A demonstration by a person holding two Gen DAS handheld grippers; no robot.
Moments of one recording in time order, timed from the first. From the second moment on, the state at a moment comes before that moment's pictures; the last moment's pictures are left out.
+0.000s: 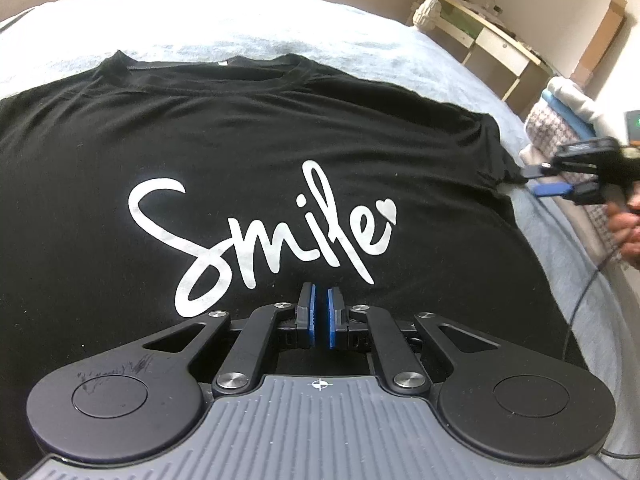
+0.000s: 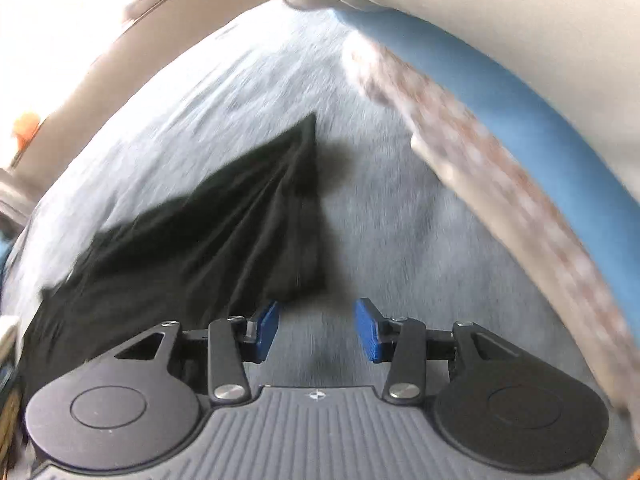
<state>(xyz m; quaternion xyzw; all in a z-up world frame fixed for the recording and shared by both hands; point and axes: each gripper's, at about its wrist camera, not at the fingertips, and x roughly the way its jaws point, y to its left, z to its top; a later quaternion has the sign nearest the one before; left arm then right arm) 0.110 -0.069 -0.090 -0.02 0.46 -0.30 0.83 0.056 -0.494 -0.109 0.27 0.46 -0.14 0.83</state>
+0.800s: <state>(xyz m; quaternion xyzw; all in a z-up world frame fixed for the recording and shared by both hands) 0.144 -0.083 -0.101 -0.06 0.45 -0.32 0.83 0.262 -0.339 -0.136 -0.09 0.50 0.14 0.85</state>
